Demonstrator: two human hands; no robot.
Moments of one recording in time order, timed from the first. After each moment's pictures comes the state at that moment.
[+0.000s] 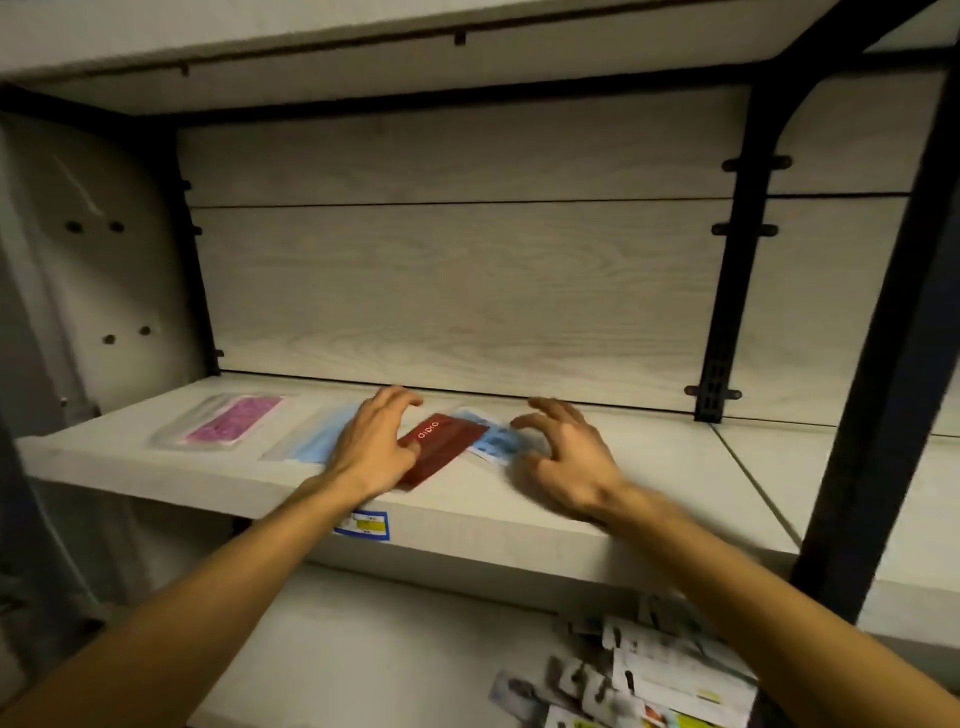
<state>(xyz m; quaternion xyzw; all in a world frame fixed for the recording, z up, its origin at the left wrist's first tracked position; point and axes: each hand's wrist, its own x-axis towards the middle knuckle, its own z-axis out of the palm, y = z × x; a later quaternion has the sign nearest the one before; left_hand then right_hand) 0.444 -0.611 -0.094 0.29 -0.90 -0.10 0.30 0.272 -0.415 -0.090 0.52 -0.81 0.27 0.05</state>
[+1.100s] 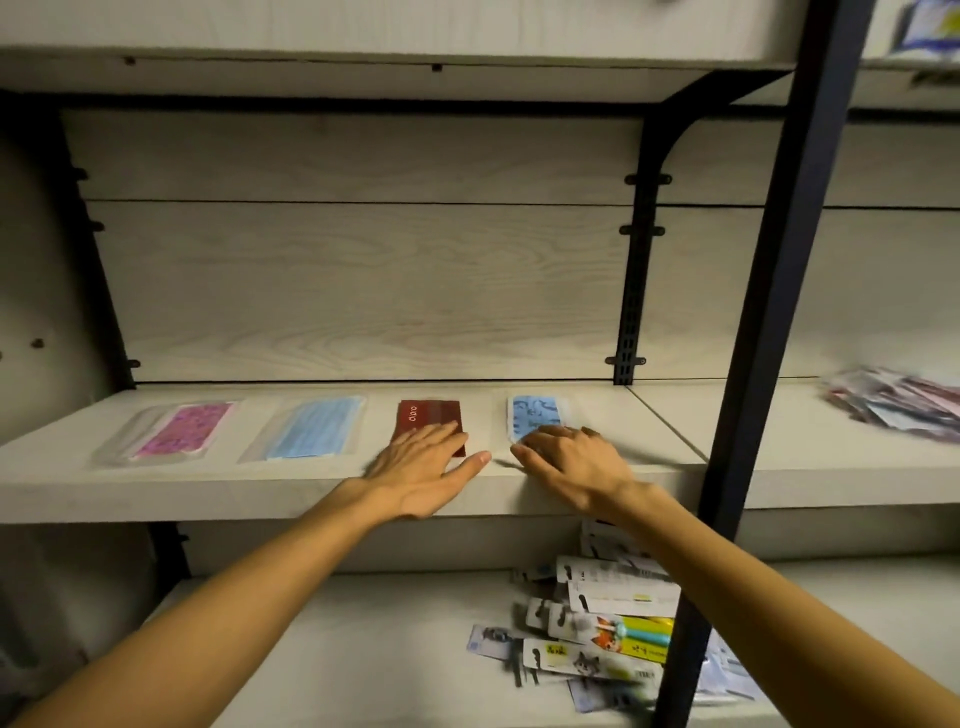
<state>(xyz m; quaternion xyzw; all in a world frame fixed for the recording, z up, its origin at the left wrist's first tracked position) 0.456 -0.551 -0.102 0.11 -0.99 -0.06 0.08 0.333 -0.354 -0.101 0.43 -0.89 0.09 0.10</state>
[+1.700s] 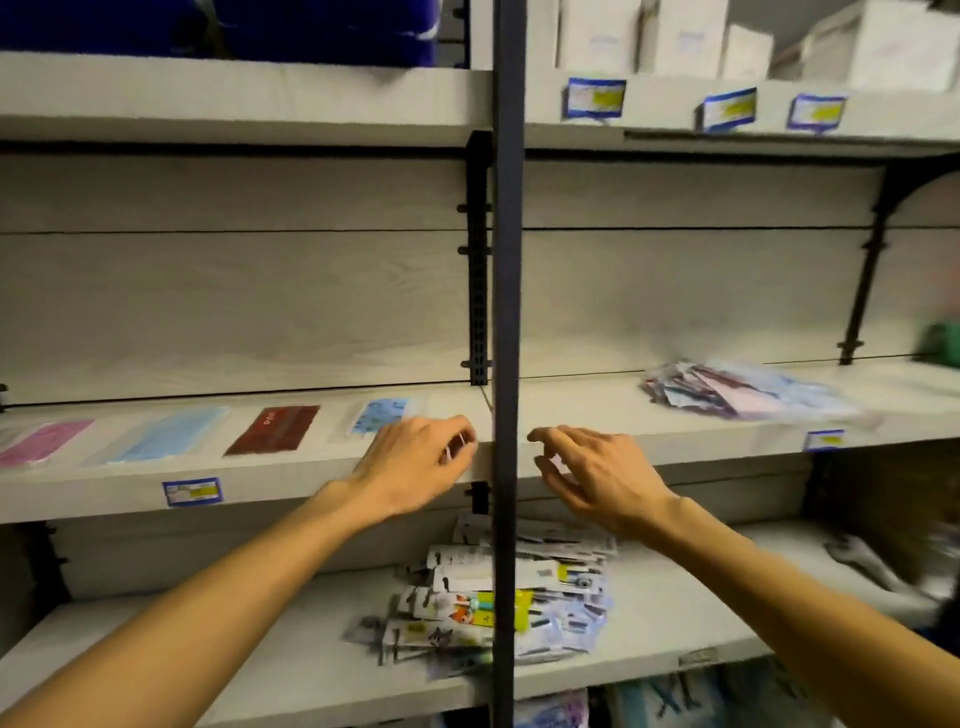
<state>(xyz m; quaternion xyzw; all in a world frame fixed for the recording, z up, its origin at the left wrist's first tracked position) 0.435 -0.322 -0.068 -0.03 -0.96 -0.07 0.26 0.330 -0.086 -0.082 0.48 -0.84 0.07 0.25</state>
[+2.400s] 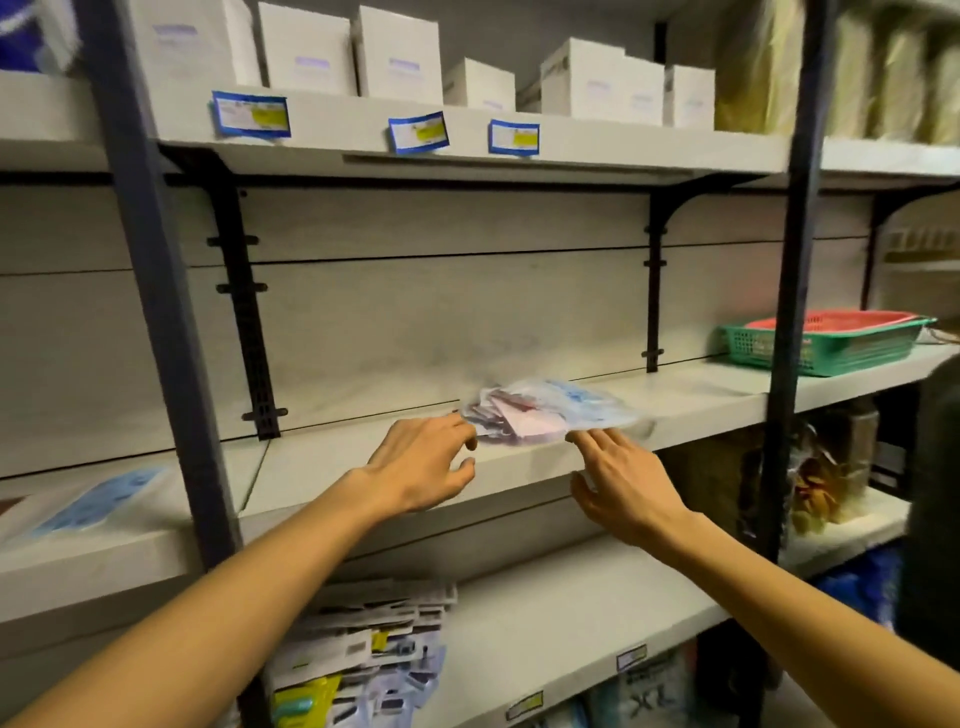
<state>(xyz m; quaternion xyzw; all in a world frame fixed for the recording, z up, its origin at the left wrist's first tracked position) 0.235 -0.070 -0.049 -0.15 -0.95 0.09 0.25 0.182 0.192 -0.102 0.25 -0.92 0.05 0.29</state>
